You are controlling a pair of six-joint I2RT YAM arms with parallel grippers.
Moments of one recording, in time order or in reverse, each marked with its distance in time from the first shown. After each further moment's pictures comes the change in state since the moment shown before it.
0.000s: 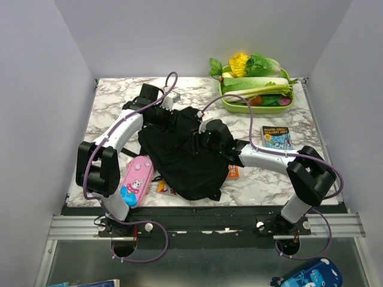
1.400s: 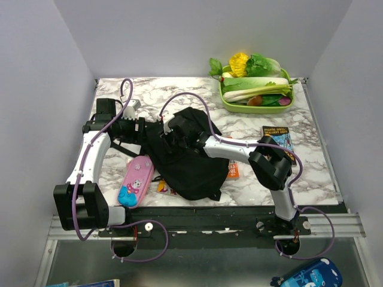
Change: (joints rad) left arm 0.353 -0.375 -0.261 -0.106 0.051 0.025; right arm 0.149 0.408 0.527 -0.238 0.086 -0.257
